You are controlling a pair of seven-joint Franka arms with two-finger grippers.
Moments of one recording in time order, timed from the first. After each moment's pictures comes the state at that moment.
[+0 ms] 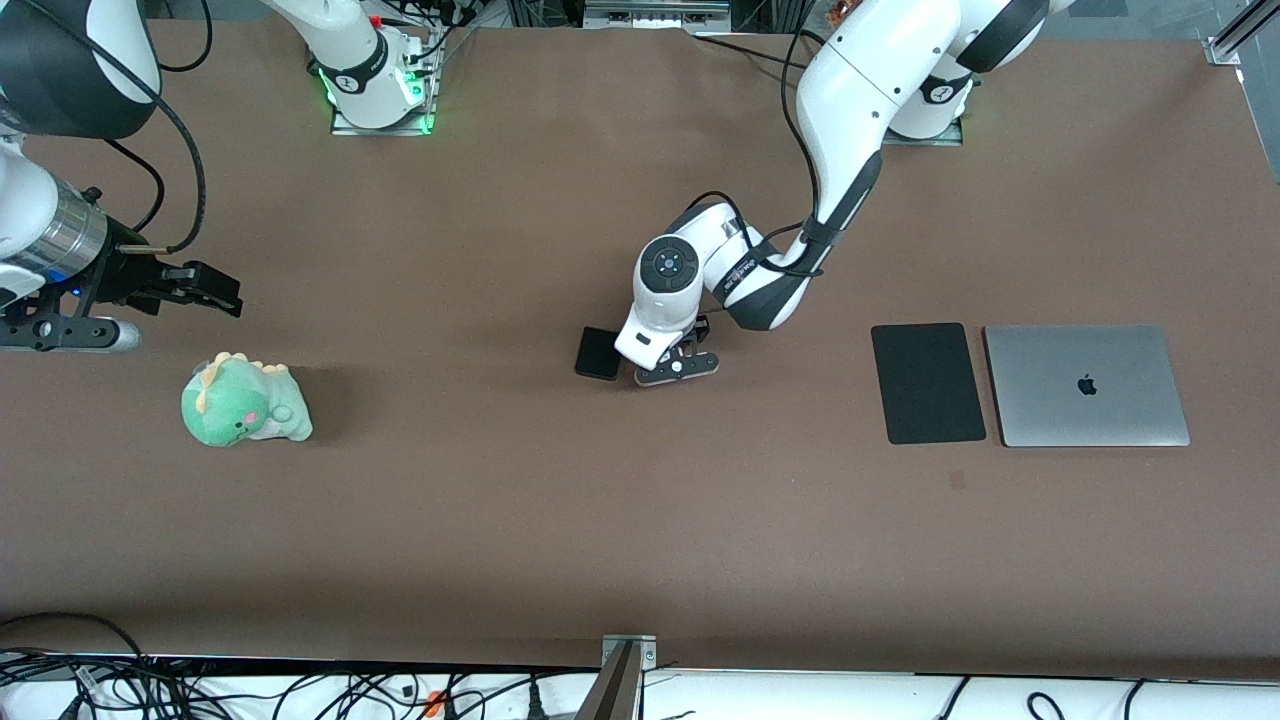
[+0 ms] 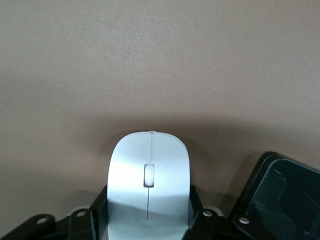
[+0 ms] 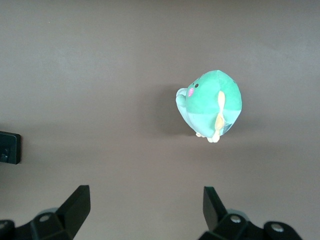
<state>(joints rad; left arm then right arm) -0.54 0.85 -0.25 -1.49 0.17 2.28 -1.06 0.22 0.16 -0.17 -1.56 0.02 1.68 0.07</state>
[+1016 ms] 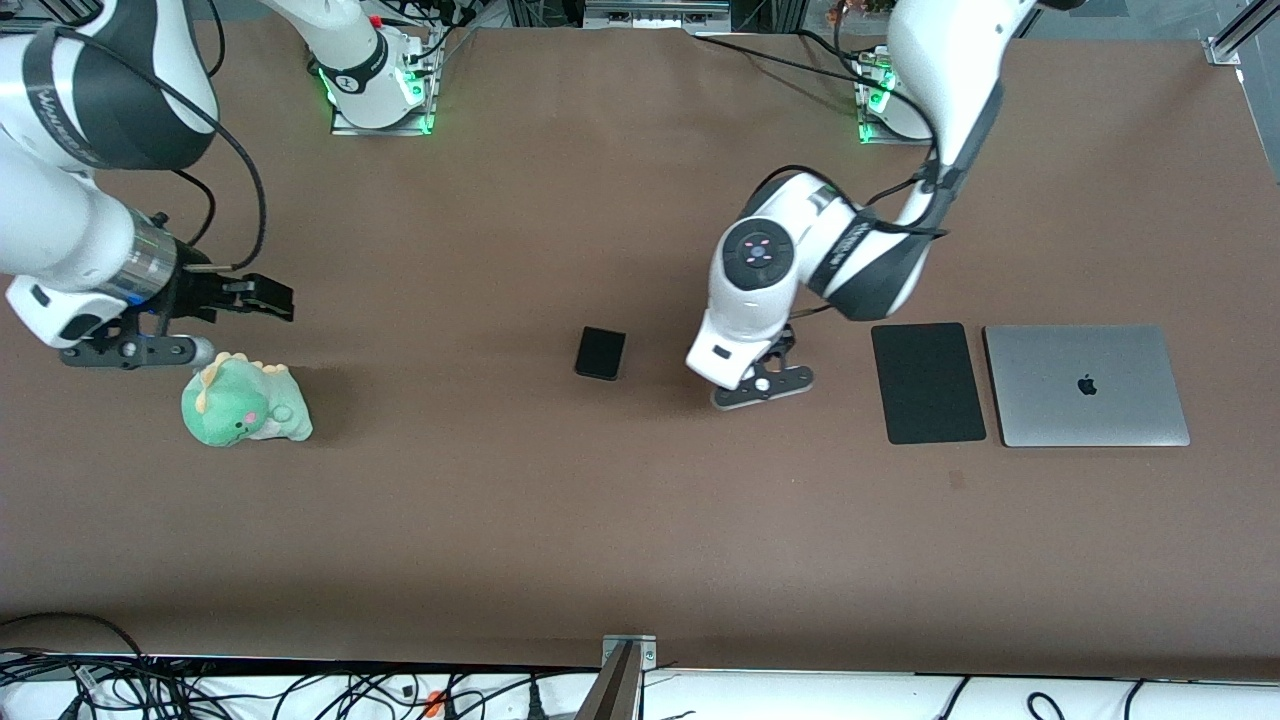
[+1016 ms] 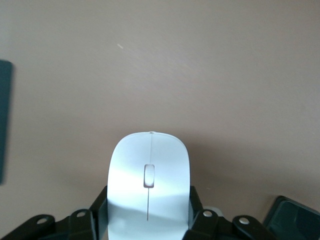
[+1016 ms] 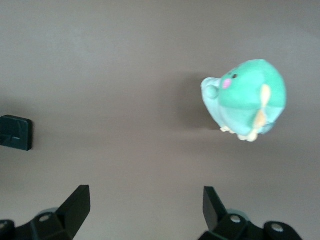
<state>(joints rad) -0.38 0.58 -0.22 -1.52 0.18 2.03 -0.90 0.28 0.23 -0.17 -1.56 0.08 1.68 0.08</state>
